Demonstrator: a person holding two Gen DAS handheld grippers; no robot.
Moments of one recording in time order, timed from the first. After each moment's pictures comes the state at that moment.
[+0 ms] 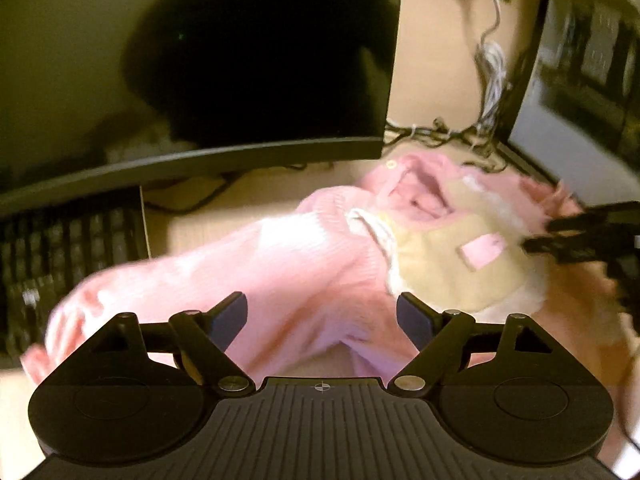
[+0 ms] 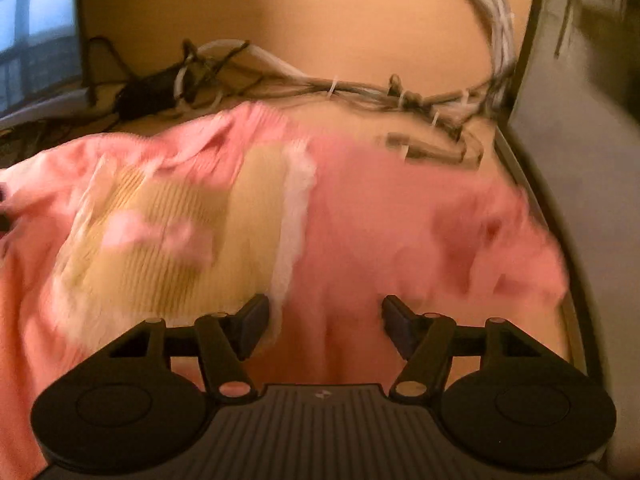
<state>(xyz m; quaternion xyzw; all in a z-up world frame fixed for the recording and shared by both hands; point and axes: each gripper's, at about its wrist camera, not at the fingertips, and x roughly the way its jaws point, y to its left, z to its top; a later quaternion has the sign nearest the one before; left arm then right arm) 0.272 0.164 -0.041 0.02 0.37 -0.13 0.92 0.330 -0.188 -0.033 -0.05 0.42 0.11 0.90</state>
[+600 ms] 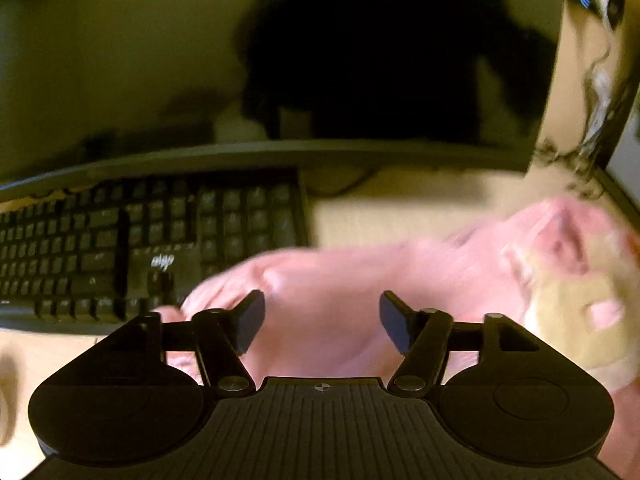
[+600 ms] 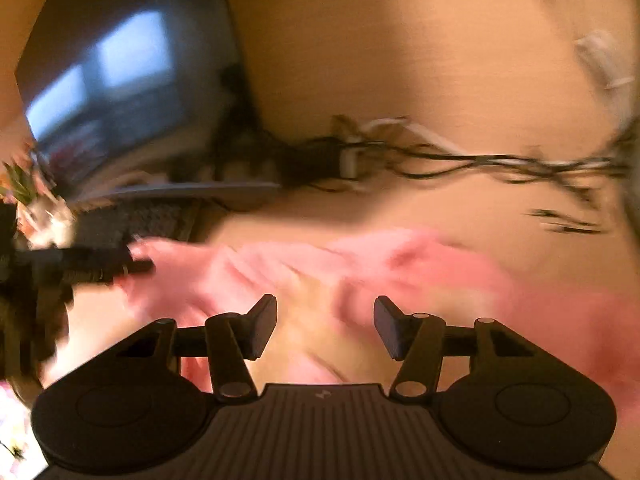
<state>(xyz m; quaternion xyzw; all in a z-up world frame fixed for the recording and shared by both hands) 0.262 0.242 -0.022 -0.02 0.38 0.00 0.92 0.357 -0.119 0.027 0.04 0.40 0.27 0.88</state>
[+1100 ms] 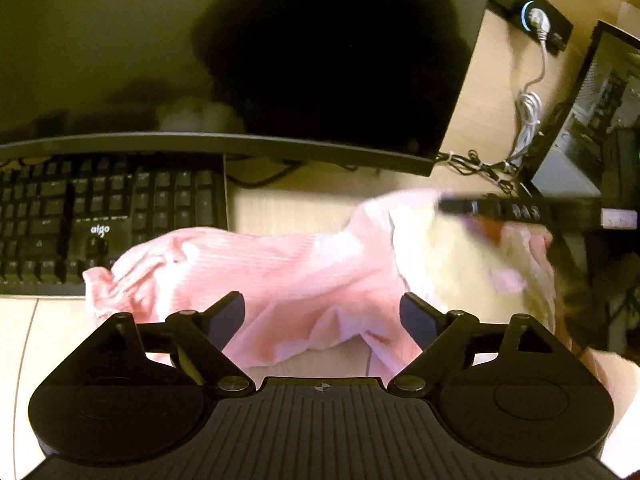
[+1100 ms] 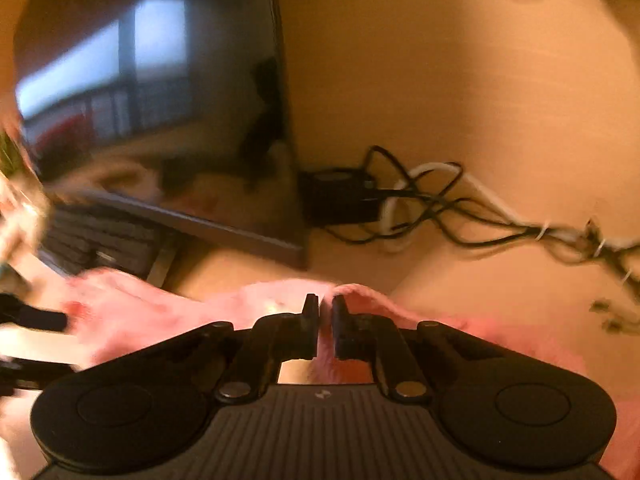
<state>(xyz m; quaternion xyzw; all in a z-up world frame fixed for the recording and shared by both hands) 0.235 0.228 -0.012 -0.08 0.38 -0.08 0.92 0.404 -0.051 0.021 -0.06 0.34 0.26 0.90</state>
